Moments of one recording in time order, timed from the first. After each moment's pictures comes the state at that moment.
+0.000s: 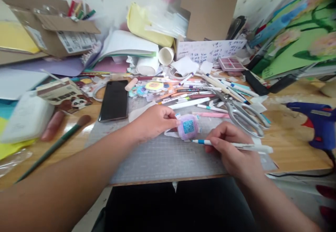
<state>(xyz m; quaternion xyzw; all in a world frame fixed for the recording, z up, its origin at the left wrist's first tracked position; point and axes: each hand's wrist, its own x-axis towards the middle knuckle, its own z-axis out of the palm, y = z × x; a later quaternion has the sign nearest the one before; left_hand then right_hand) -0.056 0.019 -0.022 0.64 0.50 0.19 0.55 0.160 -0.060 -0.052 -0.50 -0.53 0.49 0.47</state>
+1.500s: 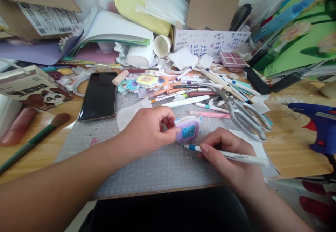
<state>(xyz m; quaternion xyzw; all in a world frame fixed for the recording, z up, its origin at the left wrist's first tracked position) -0.047 0.004 -0.014 0.74 0.53 0.21 0.37 0.155 -0.058 -0.038 -0.56 -0.67 0.35 0.33</state>
